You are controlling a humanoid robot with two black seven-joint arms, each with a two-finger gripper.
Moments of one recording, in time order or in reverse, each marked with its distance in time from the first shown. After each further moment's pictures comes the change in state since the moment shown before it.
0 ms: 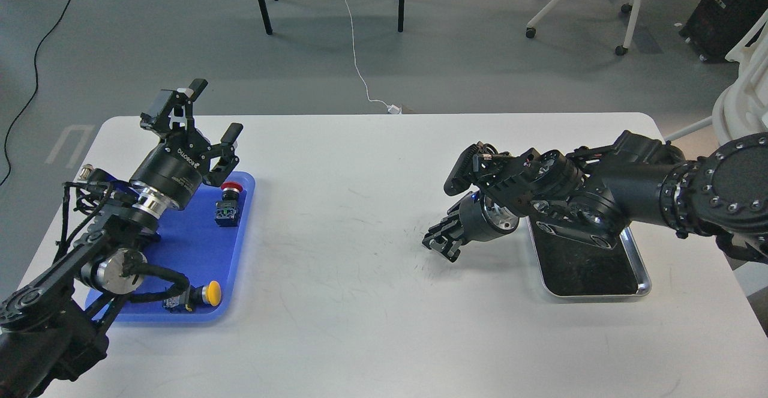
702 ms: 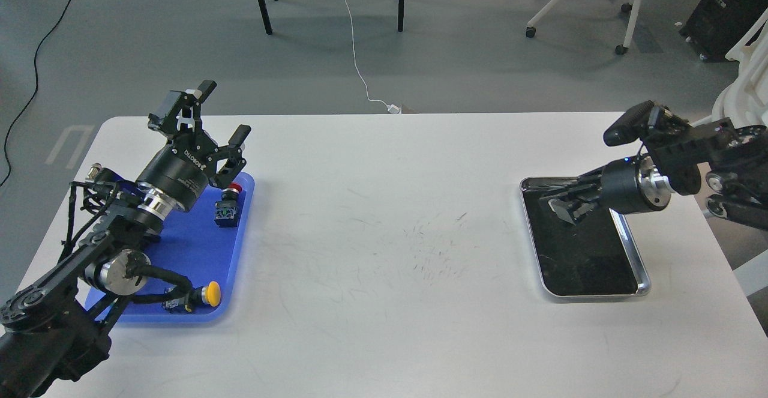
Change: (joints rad) left arm -0.003 -0.002 0.018 -0.007 -0.001 -0.015 0.006; right arm 0.023 -0.643 0.086 0.305 -0.056 -0.007 0.000
